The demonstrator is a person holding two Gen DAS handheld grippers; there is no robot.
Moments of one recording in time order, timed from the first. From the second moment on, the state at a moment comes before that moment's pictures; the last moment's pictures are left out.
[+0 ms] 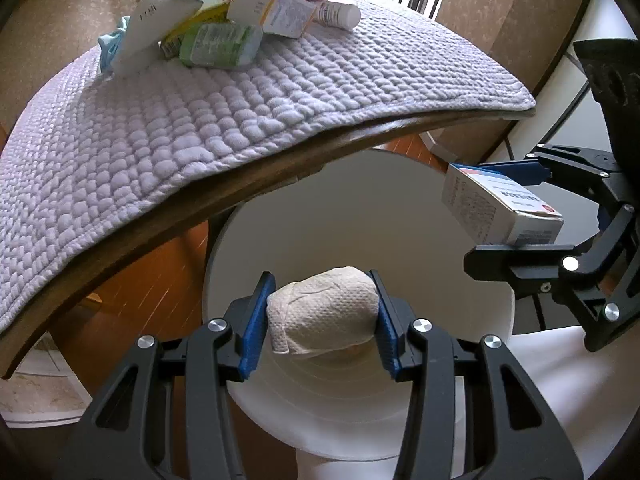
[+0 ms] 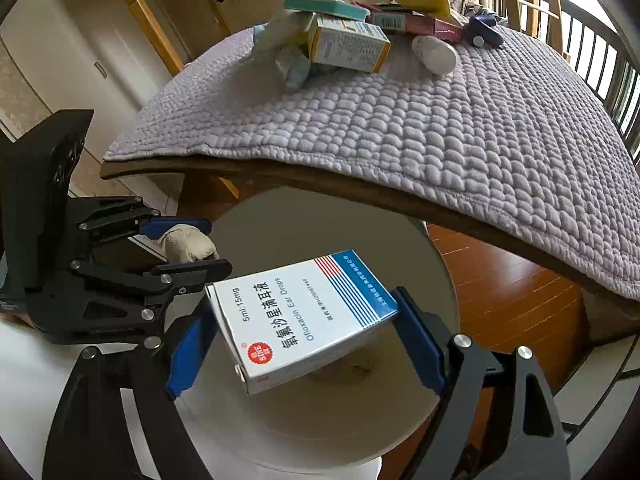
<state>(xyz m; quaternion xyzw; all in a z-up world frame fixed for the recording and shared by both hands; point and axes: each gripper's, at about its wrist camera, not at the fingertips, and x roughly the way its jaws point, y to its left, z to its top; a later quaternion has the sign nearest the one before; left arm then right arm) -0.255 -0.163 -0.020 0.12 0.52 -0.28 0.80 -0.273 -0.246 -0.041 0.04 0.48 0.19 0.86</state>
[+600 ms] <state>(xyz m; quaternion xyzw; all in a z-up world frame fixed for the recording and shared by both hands) -0.250 -0.168 -0.044 0.13 0.53 -0.28 0.79 -0.271 -0.223 -0.071 0.02 0.49 0.19 0.85</state>
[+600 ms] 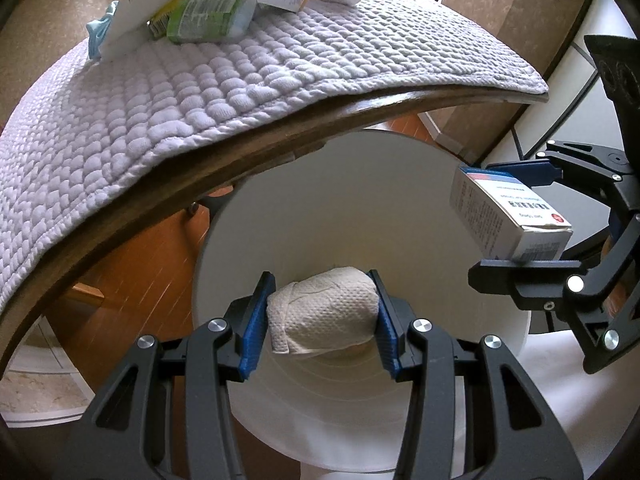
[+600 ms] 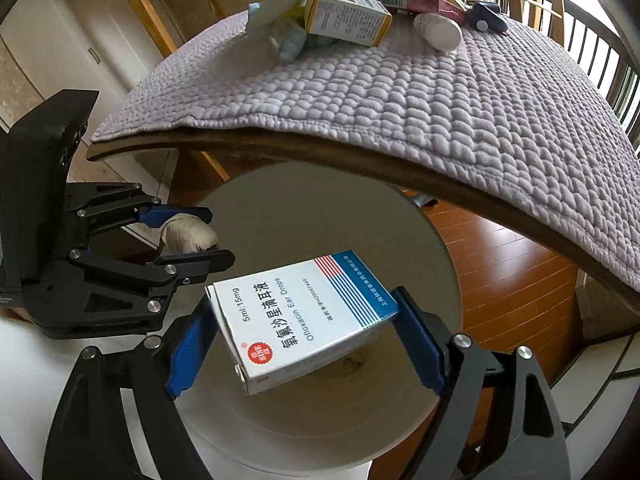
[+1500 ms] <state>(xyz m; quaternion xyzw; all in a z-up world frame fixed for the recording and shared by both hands) -0.247 -0.170 -0.051 0.14 0.52 -0.26 0.80 -0.277 -0.239 -0.087 0.04 0.50 0.16 0.85</state>
